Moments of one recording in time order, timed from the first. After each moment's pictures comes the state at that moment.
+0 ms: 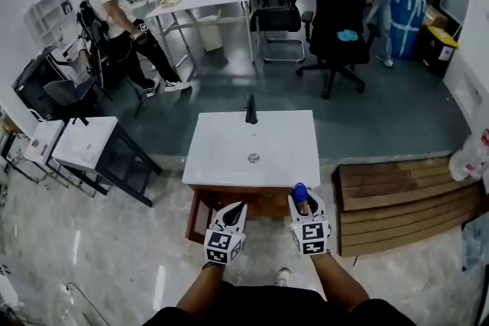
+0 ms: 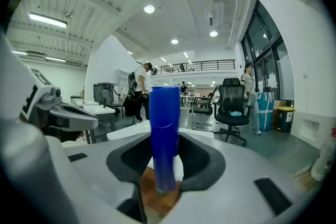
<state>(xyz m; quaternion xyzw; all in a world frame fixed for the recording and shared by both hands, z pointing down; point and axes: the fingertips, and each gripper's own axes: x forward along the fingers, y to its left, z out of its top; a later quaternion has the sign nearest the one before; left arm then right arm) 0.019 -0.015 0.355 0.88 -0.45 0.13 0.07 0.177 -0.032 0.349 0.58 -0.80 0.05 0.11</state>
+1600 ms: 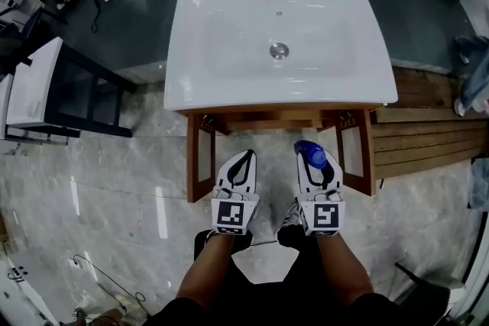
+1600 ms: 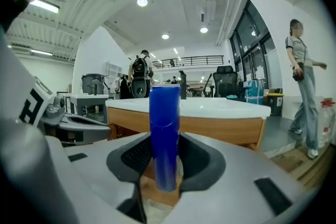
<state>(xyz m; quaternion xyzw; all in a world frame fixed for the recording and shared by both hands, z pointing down) -0.092 -0.057 0.580 0.88 -0.45 0.13 0.10 0.040 -0.039 0.561 0.63 -0.76 0.08 0.11</state>
